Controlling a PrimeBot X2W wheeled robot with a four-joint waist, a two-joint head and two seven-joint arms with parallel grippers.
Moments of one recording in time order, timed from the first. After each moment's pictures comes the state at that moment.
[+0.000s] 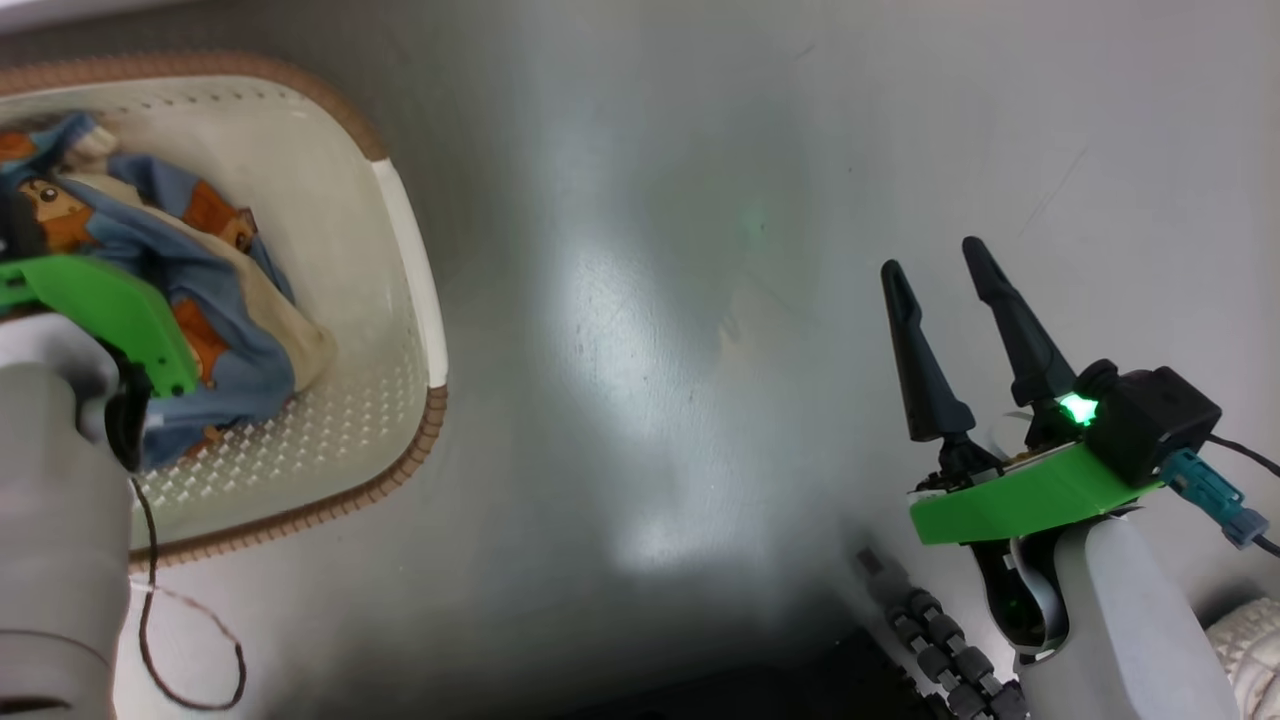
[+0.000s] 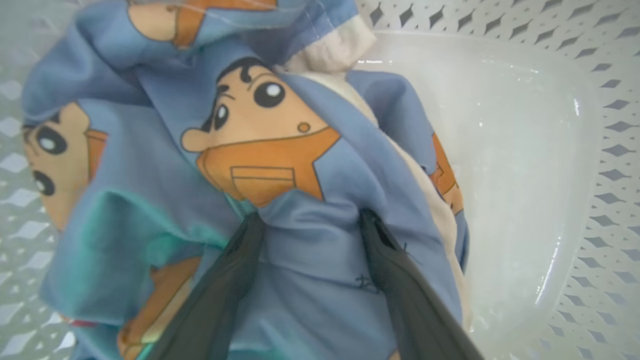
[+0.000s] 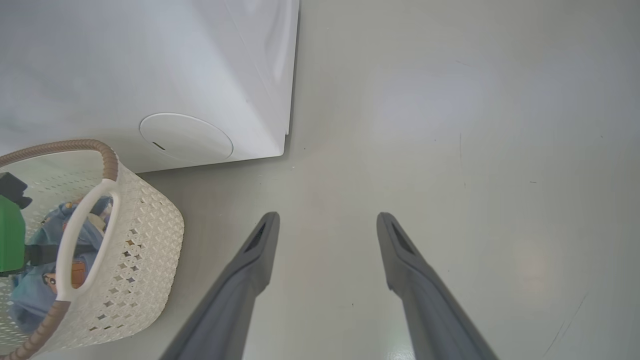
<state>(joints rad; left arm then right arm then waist) -1.05 0.22 -0.01 1.23 -0.18 -0.05 0.08 -0.35 -0.06 0.10 0.08 0.26 0.13 -0.25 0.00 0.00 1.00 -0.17</state>
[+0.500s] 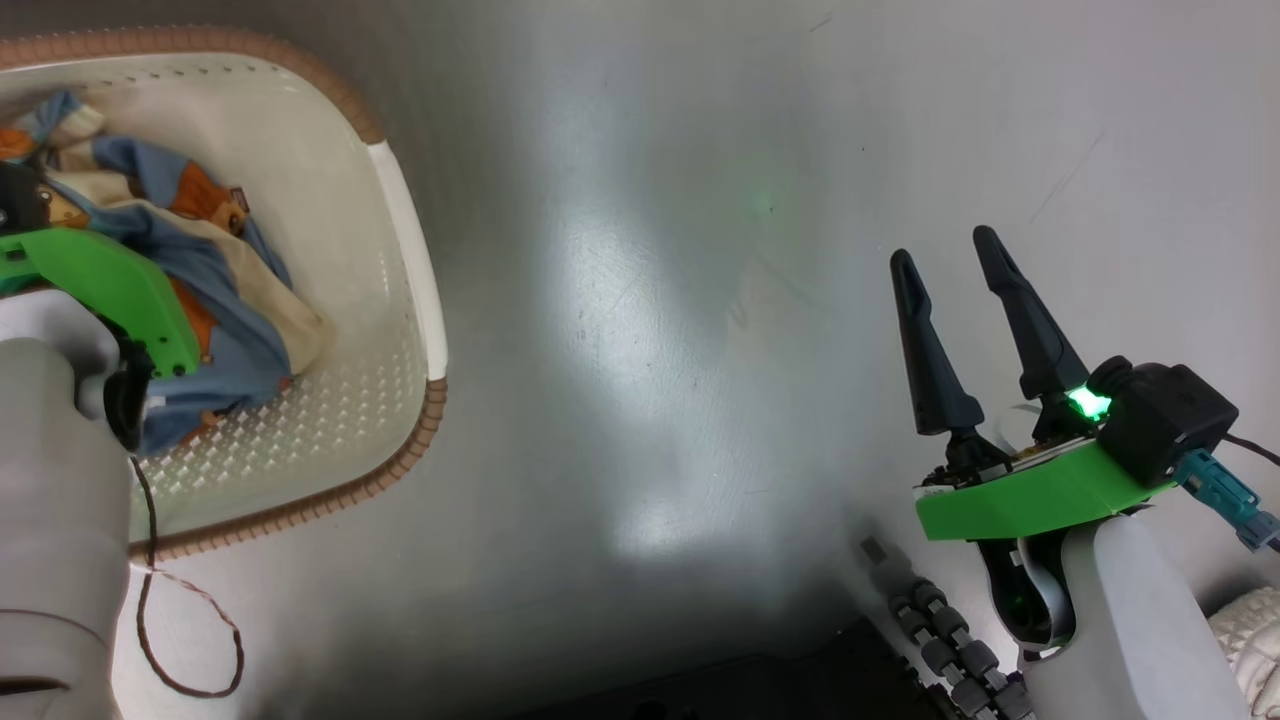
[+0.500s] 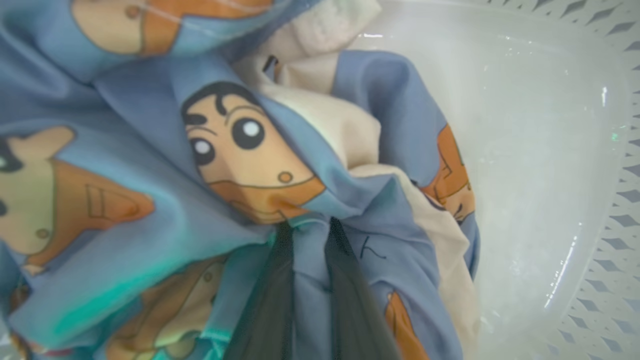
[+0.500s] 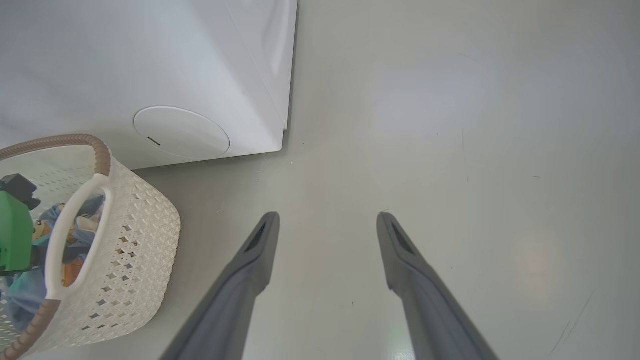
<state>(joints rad) -1.10 0.22 -0.04 1.26 -0.19 -0.06 0.12 -0.35 -0.05 0.09 0.05 0.26 0.13 -0.26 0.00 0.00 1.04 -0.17</state>
